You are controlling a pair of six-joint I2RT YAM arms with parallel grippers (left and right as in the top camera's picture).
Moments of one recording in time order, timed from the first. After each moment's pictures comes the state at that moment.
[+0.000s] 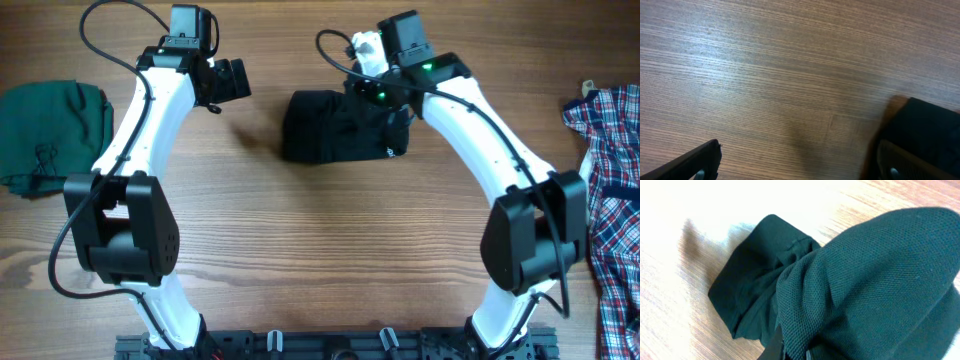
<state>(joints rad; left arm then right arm) -0.09 1.97 1.63 -0.80 -0.04 -0.32 0.37 1.96 1.61 -0.69 -0.23 -0.08</state>
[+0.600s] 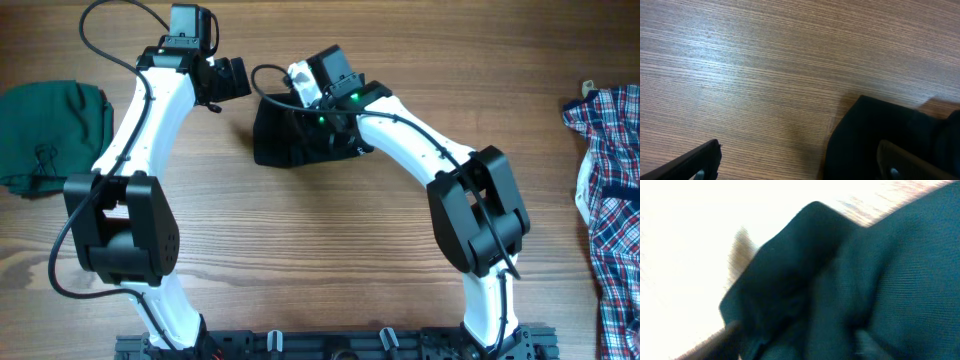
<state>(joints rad) -0.09 1.97 1.63 -0.79 -0.04 -0.32 0.56 2.14 1.61 -0.46 -0.29 0.00</state>
